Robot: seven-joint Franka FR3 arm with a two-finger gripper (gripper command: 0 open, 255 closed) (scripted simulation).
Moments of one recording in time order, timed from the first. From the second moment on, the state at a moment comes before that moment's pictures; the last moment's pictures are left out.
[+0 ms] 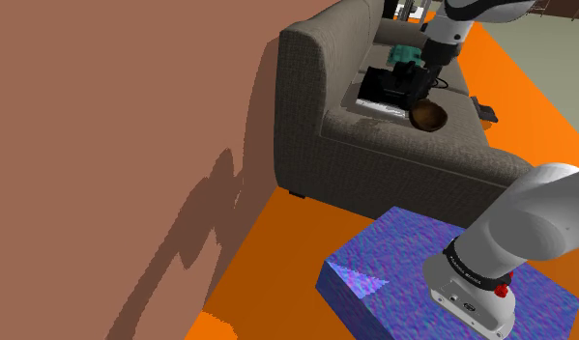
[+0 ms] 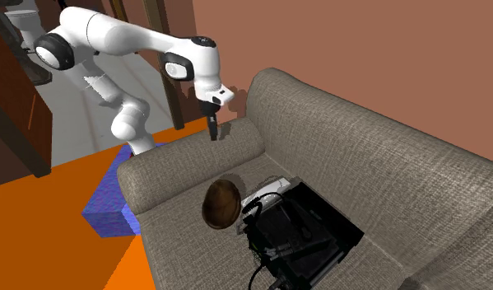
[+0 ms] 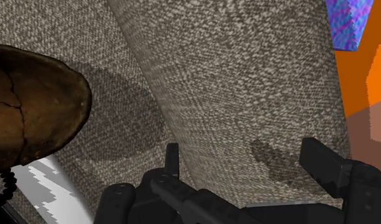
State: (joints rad) arm 0.00 -0.50 -0.38 -2.34 -0.11 1.82 -0.46
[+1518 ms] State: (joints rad) arm -0.07 0.40 -0.54 -1.75 0.28 2.10 -1.25
